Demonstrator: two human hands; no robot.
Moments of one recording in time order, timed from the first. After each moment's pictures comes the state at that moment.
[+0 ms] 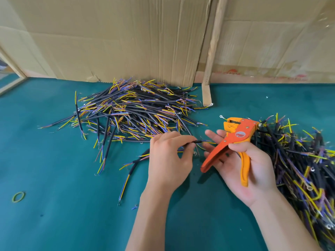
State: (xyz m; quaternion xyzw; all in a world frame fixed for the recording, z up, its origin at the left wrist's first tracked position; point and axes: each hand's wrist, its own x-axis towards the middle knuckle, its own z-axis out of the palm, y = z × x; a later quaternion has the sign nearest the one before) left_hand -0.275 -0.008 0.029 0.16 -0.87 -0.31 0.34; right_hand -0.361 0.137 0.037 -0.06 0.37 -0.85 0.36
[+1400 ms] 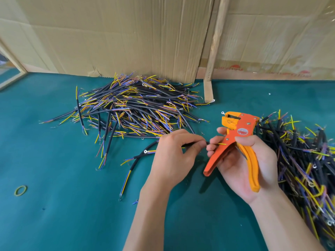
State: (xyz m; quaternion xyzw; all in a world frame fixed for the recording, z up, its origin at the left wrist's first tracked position) left_hand -0.273 -0.008 0.034 0.12 -0.87 -0.40 0.27; right_hand -0.355 0.136 0.041 -0.06 0.37 -0.85 0.36
